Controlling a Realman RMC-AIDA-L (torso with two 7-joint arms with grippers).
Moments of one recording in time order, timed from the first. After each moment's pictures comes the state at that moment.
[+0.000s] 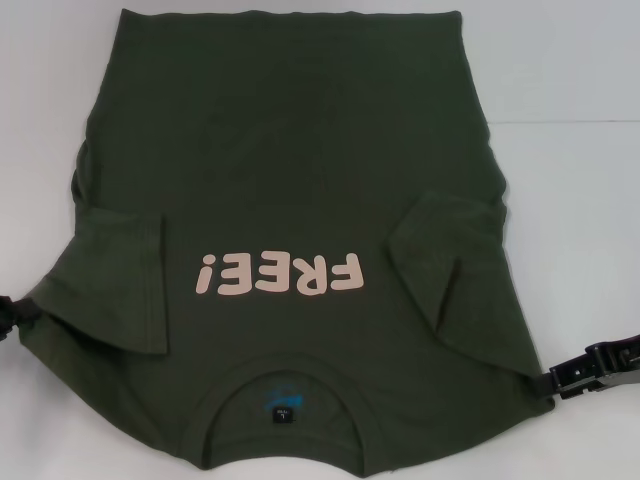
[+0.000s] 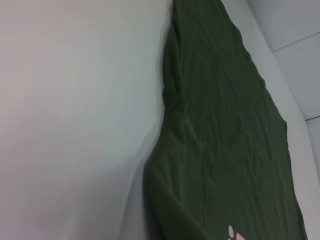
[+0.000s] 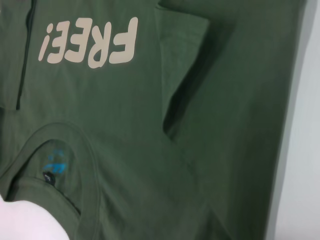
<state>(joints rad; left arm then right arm) -0.40 -2.04 0.20 0.80 2.35 1.49 -2.42 0.67 1.95 -0.67 -0.64 -2.58 -1.60 2.37</state>
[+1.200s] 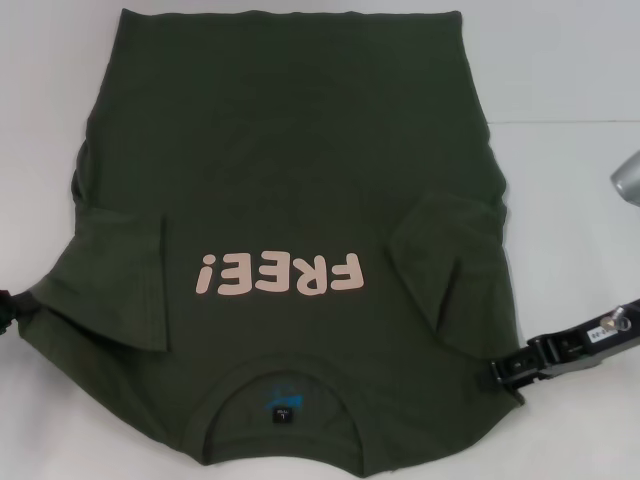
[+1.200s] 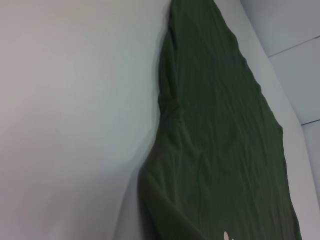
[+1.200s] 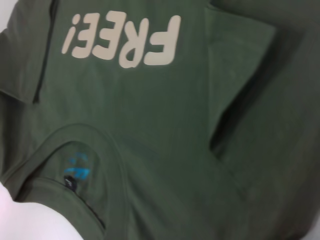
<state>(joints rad) -0.40 -2.04 0.19 0.80 2.33 1.49 -2.42 0.74 2.01 -0.73 -0.62 -2.58 -1.55 2.38</state>
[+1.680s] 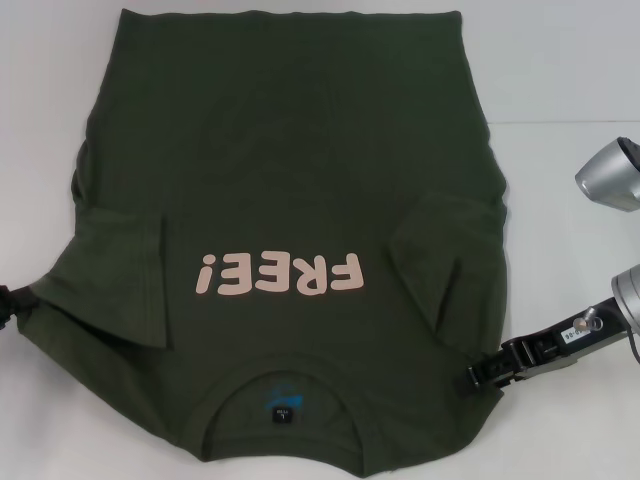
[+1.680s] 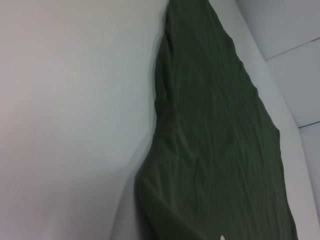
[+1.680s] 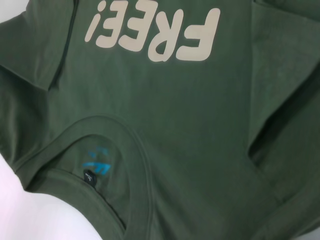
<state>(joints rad) -0.40 -2.04 0.19 0.80 2.32 1.49 -2.42 0.77 2.03 -0.76 -0.62 -2.58 -1.55 2.39</state>
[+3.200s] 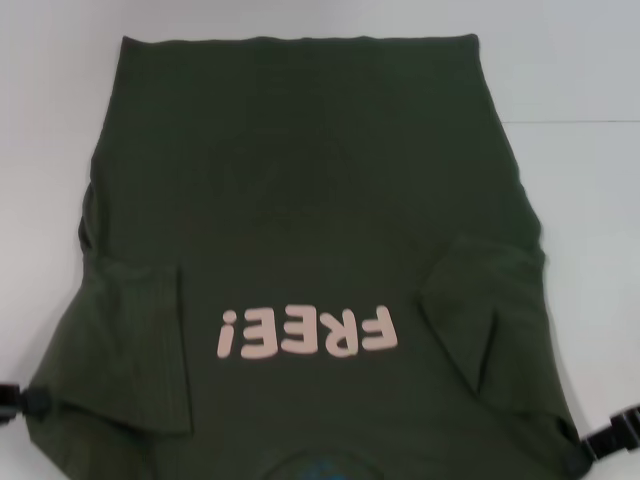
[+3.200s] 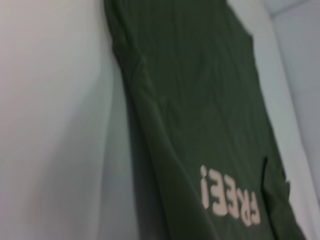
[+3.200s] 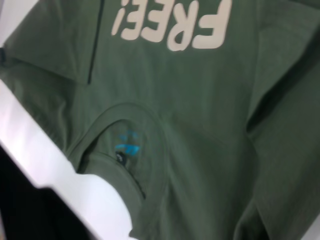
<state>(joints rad) -0.34 -2.04 0.21 0.94 2.46 1.85 -2.32 0.61 1.98 -0.70 -0.76 -2.57 -1.87 2.29</state>
